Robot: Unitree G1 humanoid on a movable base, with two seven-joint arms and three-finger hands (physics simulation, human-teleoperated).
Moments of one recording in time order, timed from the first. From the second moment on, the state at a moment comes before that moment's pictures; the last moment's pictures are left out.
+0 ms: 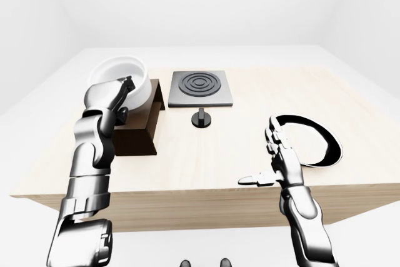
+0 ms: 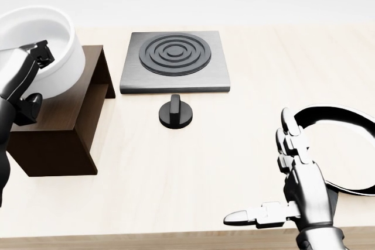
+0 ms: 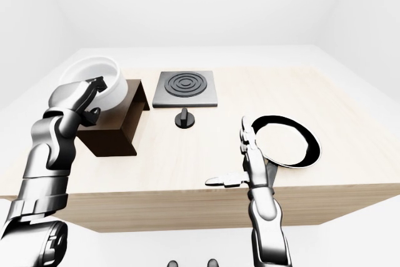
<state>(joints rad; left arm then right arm) -0.63 0.40 0.14 0.24 1.13 0.09 -0.32 0.11 -0.03 -0.08 -0.24 -0.06 0.02 0.13</state>
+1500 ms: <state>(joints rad) -0.60 0.40 0.14 0.38 0.97 0.09 -0.13 0.13 -0.03 -0.07 -0.24 -0.07 0.00 0.13</state>
